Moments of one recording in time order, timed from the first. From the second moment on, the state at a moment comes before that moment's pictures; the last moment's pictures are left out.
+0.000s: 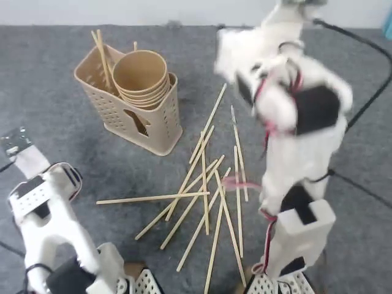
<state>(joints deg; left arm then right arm) -44.4 -22.8 60.2 44.8 2.0 -21.4 15.3 -76.6 100.7 -17.2</state>
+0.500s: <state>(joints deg) -43.7 -22.8 60.2 44.8 2.0 -17.0 27.0 -26.5 80.9 -17.7</state>
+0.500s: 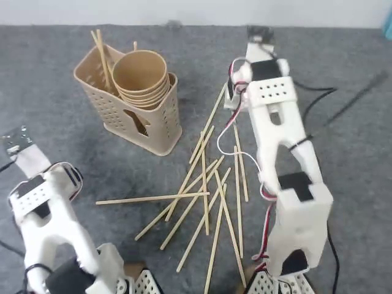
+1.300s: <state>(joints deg) -43.5 -22.8 60.2 44.8 2.1 -15.3 41.9 -26.2 72.7 -12.5</state>
